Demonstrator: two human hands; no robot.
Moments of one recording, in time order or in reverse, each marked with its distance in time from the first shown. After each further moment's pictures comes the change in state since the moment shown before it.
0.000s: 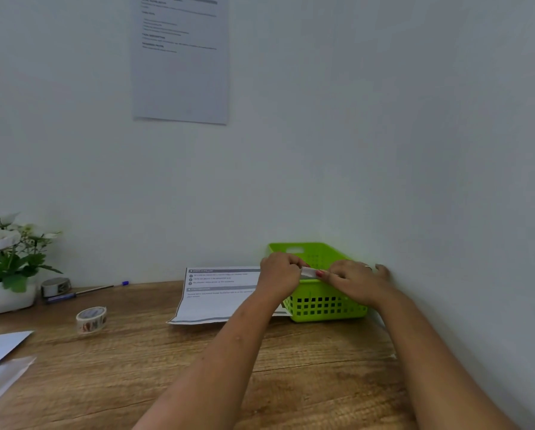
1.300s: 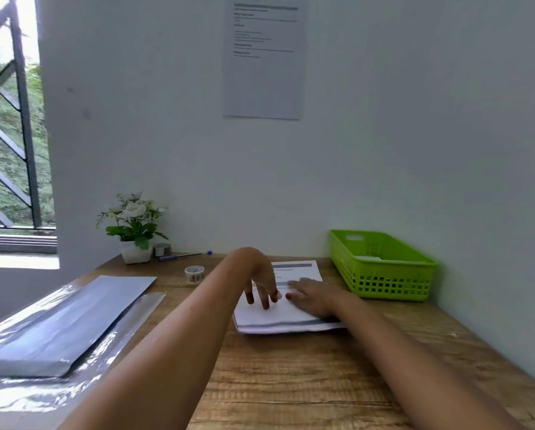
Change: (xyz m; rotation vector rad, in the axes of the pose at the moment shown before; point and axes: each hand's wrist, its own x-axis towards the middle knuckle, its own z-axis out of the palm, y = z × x) left_hand -0.064 -0.052 -0.152 0.807 -0.852 -0.495; right_hand -0.038 -0.169 0.058 0.047 -0.373 -0.337
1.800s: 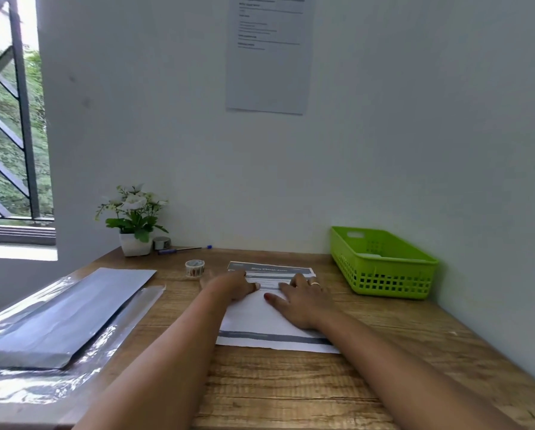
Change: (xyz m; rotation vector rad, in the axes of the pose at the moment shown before) left_hand 0.056 -0.059 0.047 -0.198 0.477 -0.185; right_hand -0.002 -0.026 0.029 -0.128 0.146 0.069
